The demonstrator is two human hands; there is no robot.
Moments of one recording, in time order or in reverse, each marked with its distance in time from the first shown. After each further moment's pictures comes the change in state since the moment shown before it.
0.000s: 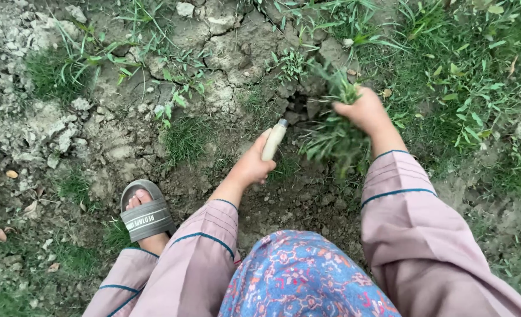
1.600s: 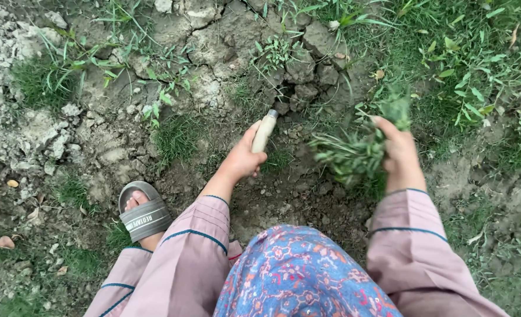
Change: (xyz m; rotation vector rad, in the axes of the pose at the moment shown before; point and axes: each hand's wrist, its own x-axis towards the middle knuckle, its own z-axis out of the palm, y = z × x) left_hand -0.008 0.013 -0.003 0.010 -0.016 -0.012; right_hand -0.108 0.061 -0.016 0.833 0.285 0.459
